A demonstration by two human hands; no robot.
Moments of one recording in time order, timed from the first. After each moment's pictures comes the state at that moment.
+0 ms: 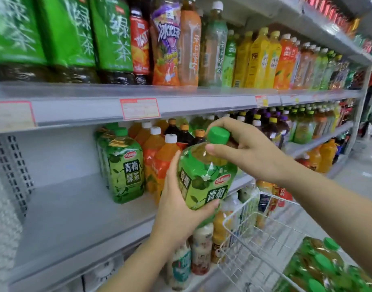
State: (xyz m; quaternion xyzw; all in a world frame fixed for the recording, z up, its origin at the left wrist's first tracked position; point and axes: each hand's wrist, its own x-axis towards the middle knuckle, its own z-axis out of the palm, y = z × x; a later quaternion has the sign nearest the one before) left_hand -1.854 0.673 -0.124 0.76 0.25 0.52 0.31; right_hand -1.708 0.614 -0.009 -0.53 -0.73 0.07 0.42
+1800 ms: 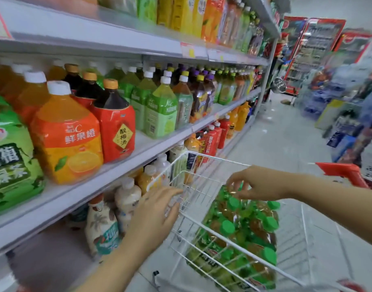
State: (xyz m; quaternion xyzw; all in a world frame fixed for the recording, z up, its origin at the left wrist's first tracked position) left_hand -1.757 0.655 -0.242 0.91 0.16 0.32 0.22; right_hand -1.549 0.505 -0.121 -0.80 -0.58 0.12 -0.09
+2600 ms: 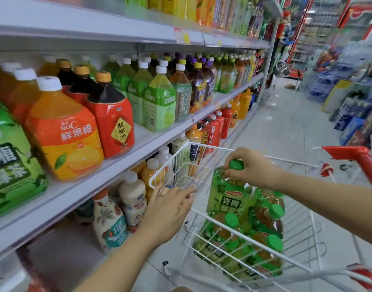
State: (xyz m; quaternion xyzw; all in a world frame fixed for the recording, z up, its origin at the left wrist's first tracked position) left_hand -1.743 0.646 -0.241 0.95 0.17 0.15 0.23; right_hand -1.553 0.517 -0.152 -0.83 -0.52 0.03 0.23
